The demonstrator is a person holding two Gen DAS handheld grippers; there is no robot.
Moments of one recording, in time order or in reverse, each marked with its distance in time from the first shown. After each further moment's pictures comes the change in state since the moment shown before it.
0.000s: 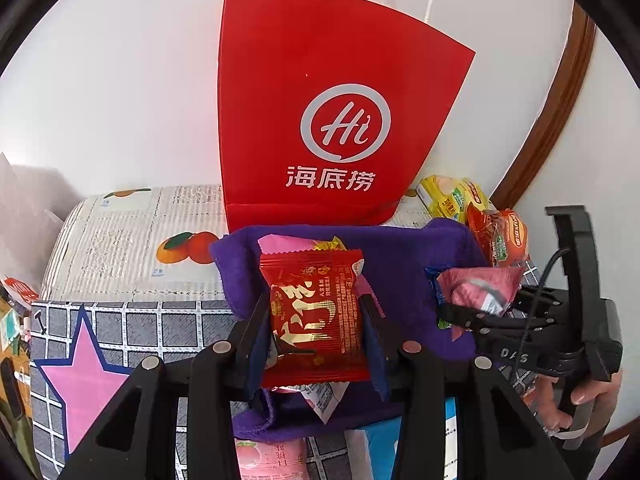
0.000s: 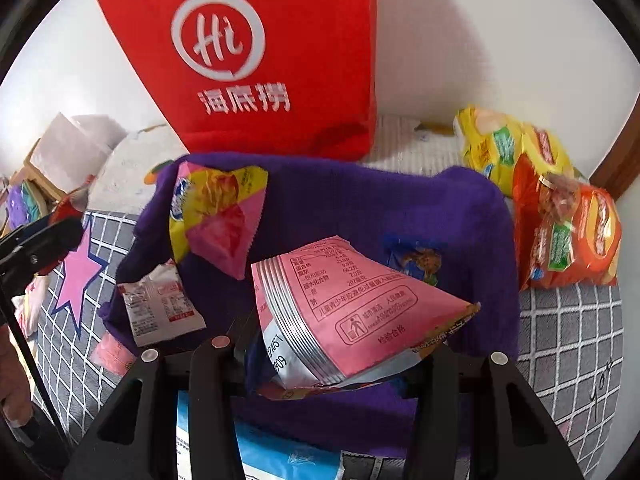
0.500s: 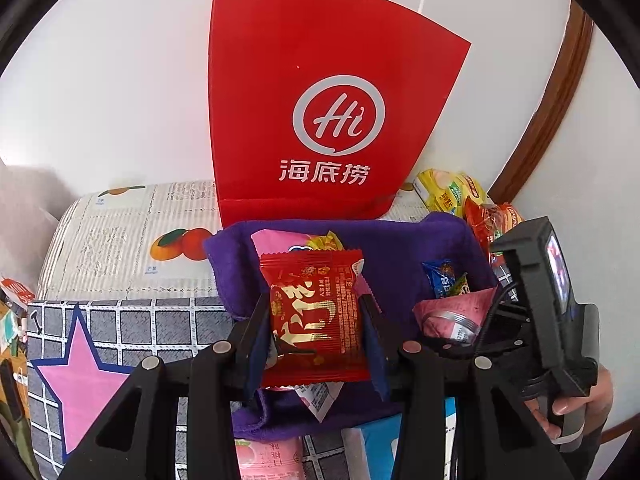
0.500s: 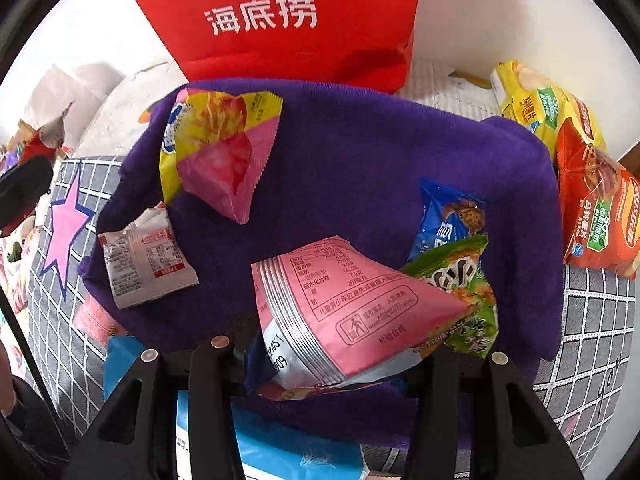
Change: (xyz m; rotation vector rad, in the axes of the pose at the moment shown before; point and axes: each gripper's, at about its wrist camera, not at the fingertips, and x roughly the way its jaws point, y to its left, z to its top) left arm 0.002 -0.004 0.001 0.012 0.013 -0.006; right arm 0.039 0.015 -0.009 -0.060 0.174 0.002
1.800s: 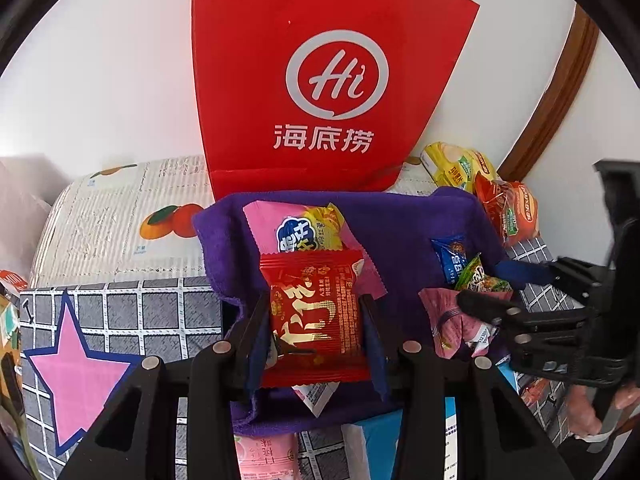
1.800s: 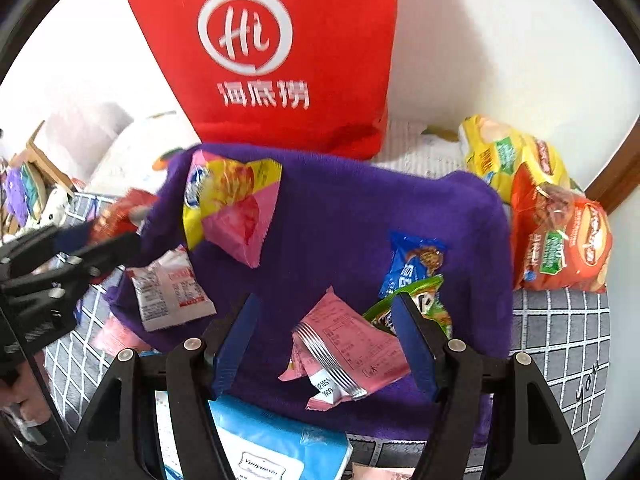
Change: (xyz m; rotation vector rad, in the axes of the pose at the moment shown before) left arm 0.028 -0.007 -0.009 0.011 0.084 0.019; right arm -0.064 0.001 -0.005 0.017 -0.183 -0.027
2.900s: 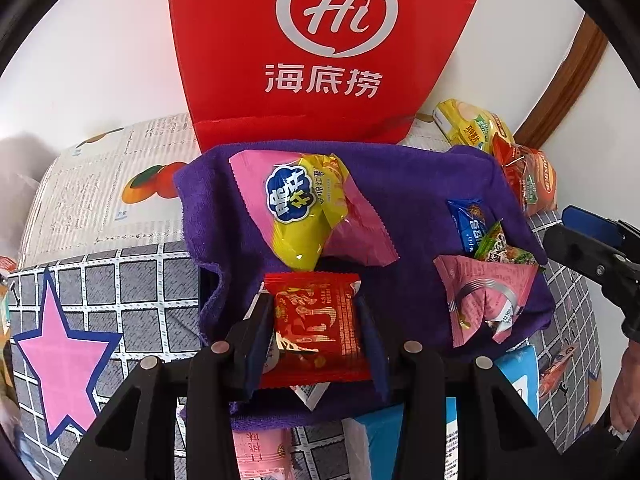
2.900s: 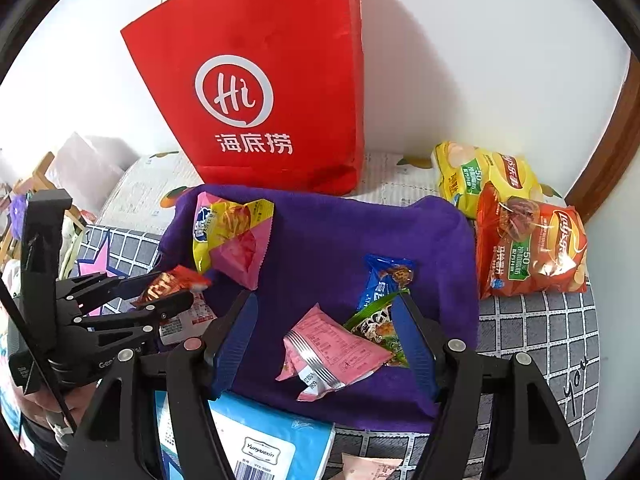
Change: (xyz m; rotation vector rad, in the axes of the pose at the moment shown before) left arm 0.034 -0.006 -0.009 0.002 0.134 0.026; right arm -0.035 -0.021 0.002 0.046 -0.092 0.010
